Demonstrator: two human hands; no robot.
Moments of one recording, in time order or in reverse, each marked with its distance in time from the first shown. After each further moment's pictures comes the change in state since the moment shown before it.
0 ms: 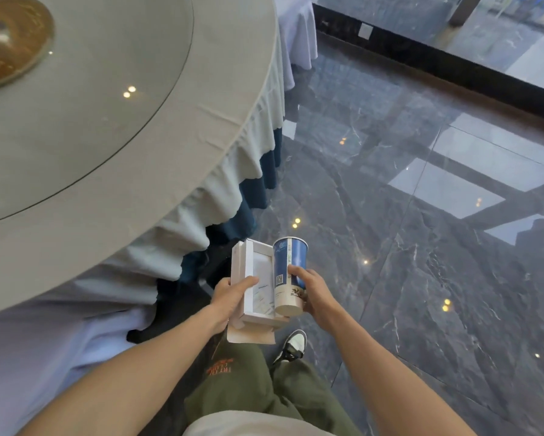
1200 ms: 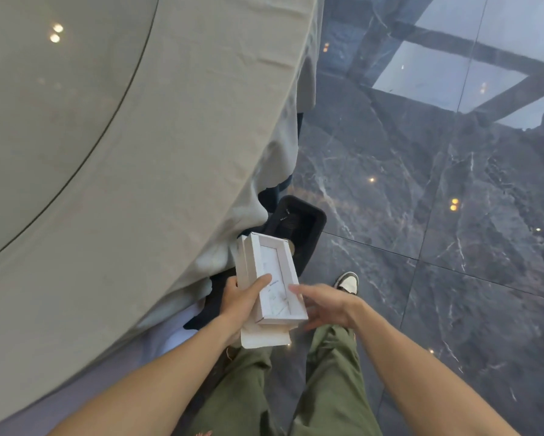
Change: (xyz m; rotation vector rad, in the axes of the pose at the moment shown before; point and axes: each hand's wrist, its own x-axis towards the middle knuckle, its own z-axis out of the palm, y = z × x) left_hand 0.154 -0.062 -0.216 0.207 -0.013 -0.138; right_hand 0.134 0.118 0.210 -0.058 -0.216 0.463
